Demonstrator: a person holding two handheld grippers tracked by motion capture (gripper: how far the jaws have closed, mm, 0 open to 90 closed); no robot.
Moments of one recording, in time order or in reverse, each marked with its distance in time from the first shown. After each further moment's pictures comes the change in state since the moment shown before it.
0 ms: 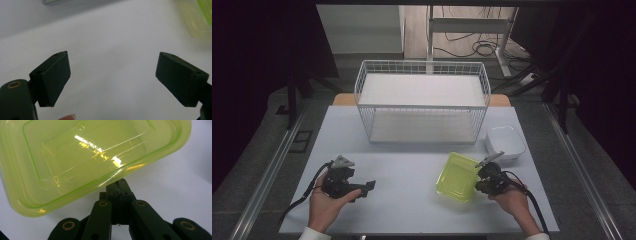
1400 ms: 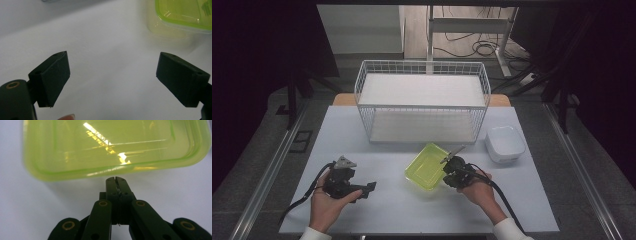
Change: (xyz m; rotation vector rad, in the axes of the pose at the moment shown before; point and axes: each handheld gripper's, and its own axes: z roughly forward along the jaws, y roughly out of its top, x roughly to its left) left arm -0.001 -0.001 0.004 0.017 0.005 0.014; right arm 0.058 0.059 0.028 -0.018 0.063 -0.162
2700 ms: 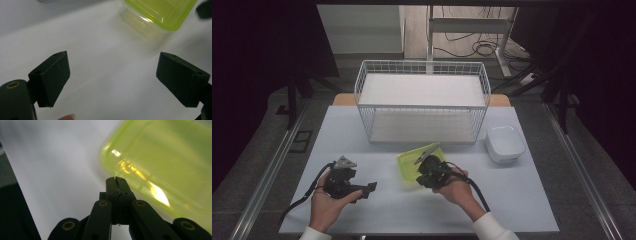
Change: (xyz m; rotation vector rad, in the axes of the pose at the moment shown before) left arm 0.000 0.000 0.000 0.003 -0.017 0.002; right arm 0.044 0.050 -0.004 -0.091 0.114 -0.093
